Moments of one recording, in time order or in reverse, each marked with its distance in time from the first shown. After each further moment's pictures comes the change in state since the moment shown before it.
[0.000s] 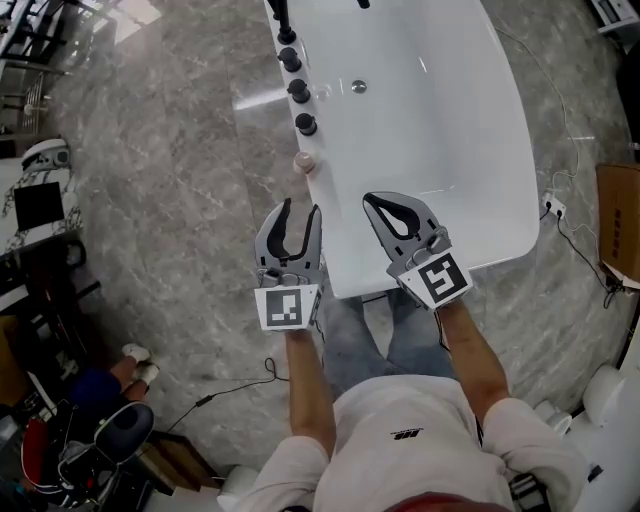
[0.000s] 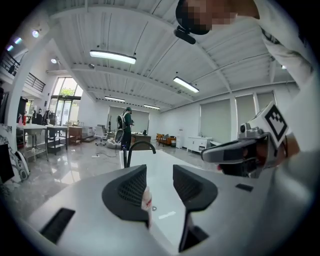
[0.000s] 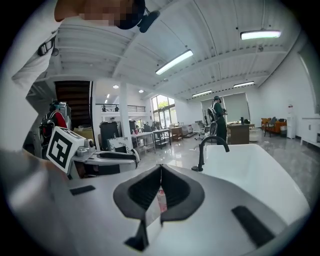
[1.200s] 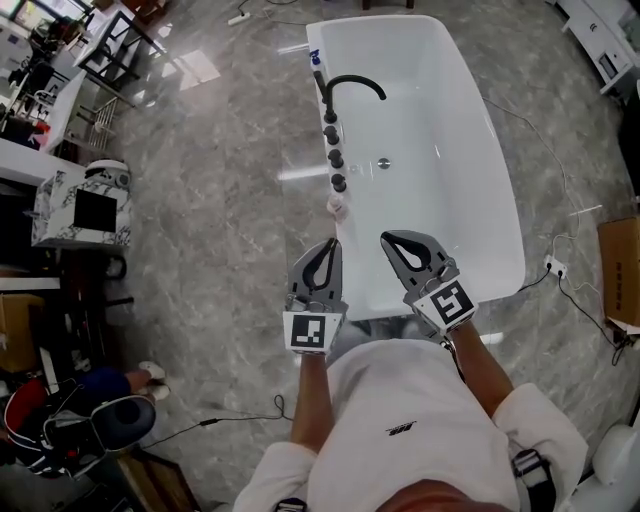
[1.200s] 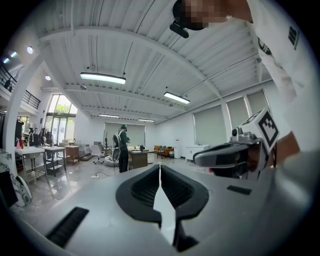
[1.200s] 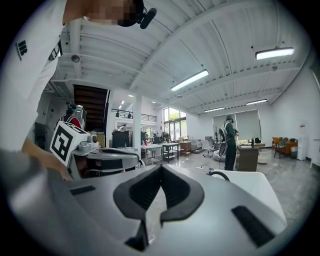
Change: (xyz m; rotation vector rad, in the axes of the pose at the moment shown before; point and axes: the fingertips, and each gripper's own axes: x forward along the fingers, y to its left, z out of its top) left arm -0.113 -0.080 0.179 0.095 -0.138 -0.006; right arm -0.118 0.069 0.161 -0.152 -0.121 0.091
